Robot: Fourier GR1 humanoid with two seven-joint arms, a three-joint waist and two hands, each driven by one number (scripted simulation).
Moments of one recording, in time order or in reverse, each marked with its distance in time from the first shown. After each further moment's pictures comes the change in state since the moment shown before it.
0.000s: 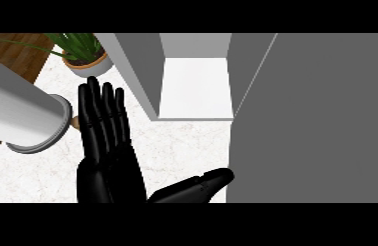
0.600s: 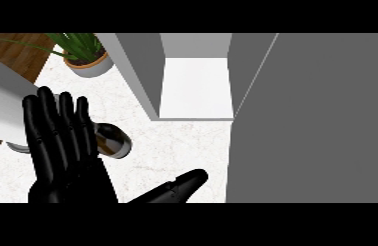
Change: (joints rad) left arm 0.062 0.002 0.033 -0.130 -0.209 -0.032 0.186; right arm -0.095 -0.004 -0.011 -0.013 0.017 -0.049 0.100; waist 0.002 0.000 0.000
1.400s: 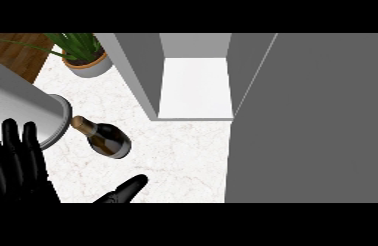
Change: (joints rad) left arm 0.229 0.099 0.104 -0.143 0.100 -0.022 -0.056; right arm -0.027 0.003 -0.021 -0.010 0.018 -0.005 0.039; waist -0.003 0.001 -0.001
